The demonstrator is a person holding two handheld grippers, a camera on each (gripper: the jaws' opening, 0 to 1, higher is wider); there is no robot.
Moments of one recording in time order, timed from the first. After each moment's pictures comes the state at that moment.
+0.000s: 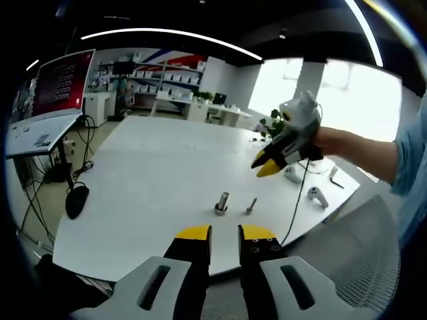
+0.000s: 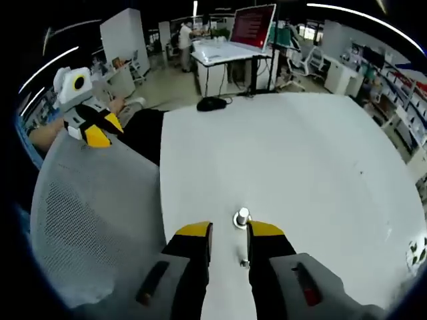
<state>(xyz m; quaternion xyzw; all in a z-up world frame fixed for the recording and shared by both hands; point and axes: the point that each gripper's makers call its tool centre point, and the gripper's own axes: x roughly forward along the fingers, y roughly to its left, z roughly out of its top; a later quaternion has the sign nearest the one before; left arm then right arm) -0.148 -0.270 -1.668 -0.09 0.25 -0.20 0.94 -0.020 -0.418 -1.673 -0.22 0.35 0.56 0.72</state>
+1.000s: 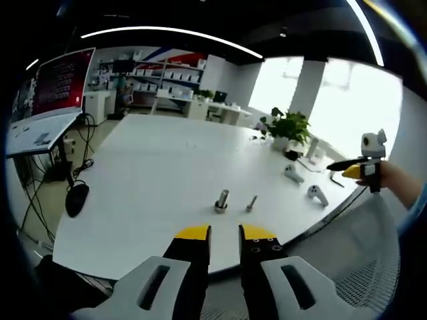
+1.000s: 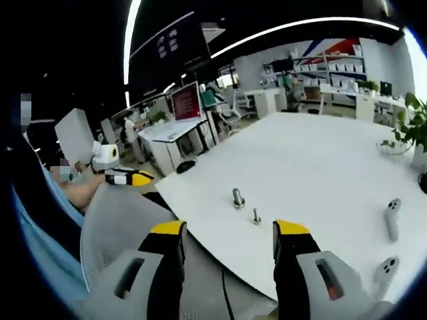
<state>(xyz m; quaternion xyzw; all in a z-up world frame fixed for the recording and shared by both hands) -0.151 -0.271 -1.670 -0.09 0.25 -0.20 0.94 -0.126 -0.558 -1.635 0.00 0.27 0.40 0.87</state>
